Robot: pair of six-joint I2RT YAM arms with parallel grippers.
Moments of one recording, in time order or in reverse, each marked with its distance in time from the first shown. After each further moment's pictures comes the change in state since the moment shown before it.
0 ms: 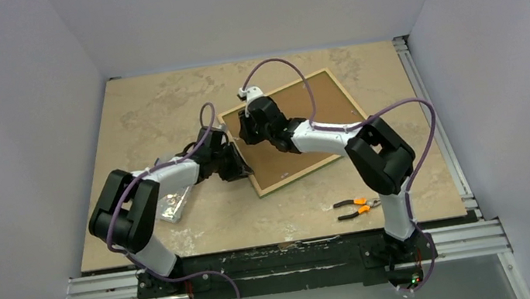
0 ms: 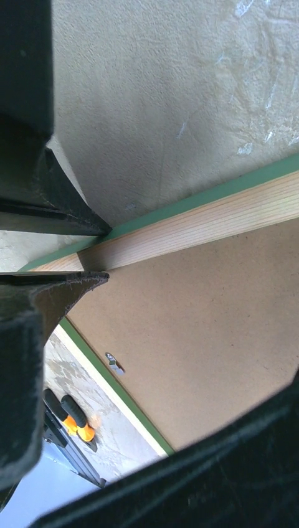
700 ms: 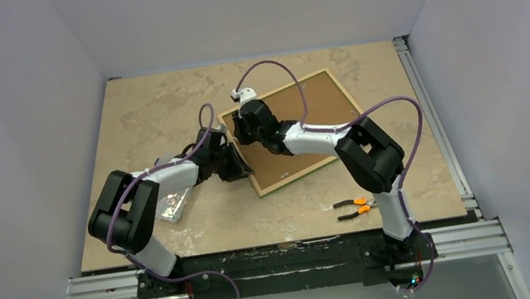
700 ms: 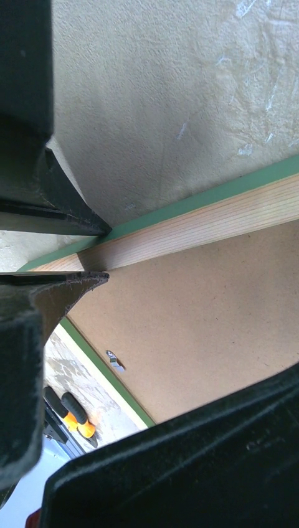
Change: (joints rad) left arm 0.005 -0.009 -0.025 0.038 0.008 -0.008; right arm 0.031 0.079 0.056 0.048 0.069 0.000
